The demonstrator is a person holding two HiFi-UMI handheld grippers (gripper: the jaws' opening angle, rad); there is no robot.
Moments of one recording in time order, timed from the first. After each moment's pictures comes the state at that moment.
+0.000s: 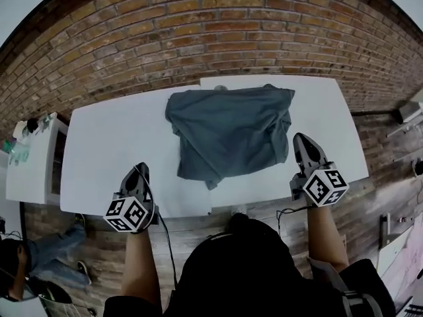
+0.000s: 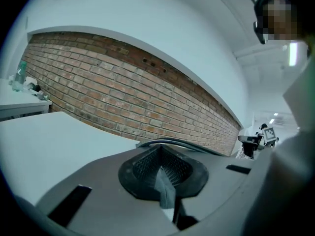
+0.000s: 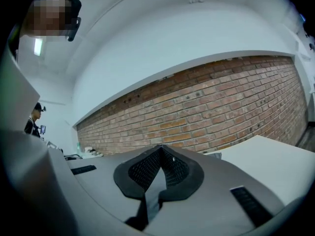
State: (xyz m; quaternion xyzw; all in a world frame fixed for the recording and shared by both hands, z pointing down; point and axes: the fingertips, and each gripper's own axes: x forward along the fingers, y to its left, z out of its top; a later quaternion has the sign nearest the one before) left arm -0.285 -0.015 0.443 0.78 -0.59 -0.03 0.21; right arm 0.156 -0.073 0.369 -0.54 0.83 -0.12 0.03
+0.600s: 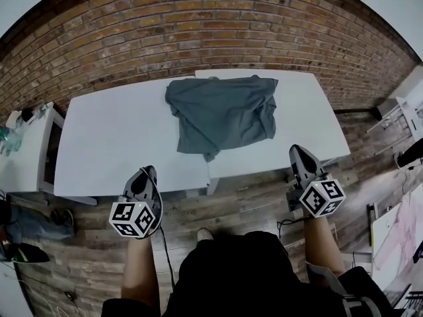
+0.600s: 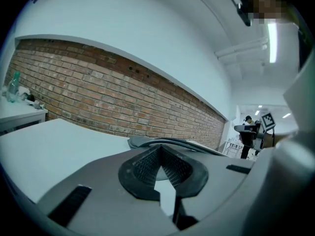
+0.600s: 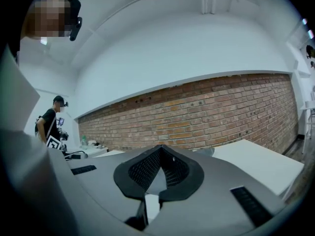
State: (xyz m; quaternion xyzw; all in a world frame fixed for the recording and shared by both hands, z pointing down) left arm -0.269 0.109 0.426 0.82 -0.55 -0.01 0.16; right arm 0.125 0.090 0.339 -0.55 0.83 -0.09 0.01
